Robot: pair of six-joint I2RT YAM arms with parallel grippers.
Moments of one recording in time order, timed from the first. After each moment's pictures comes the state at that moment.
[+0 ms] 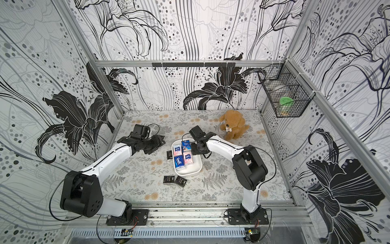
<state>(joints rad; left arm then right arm) -0.22 1.44 1.04 -0.54 0.24 -0.76 0.66 1.84 1.36 -0.65 0.05 0.48</state>
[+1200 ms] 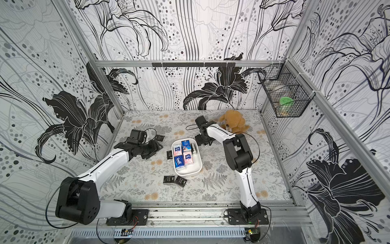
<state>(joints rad) -0.18 1.36 0.91 -0.52 0.26 -0.76 0.48 2.21 1.73 -0.77 0.12 0.08</state>
